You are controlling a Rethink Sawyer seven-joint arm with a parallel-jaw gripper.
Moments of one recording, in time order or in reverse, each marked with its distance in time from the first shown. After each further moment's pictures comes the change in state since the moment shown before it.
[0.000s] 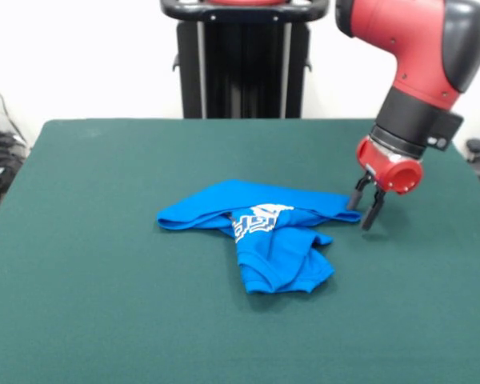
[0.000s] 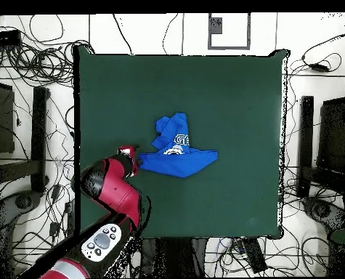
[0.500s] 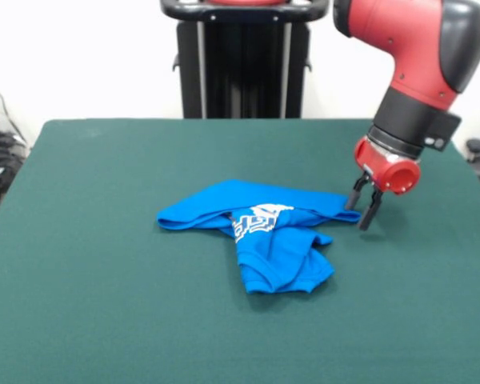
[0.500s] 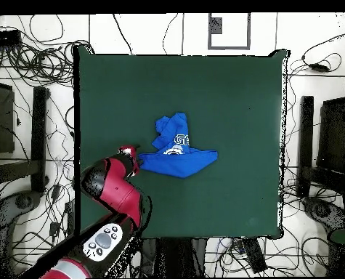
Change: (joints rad) arm -0.008 -0.001 0.000 0.002 0.000 0.000 0.000
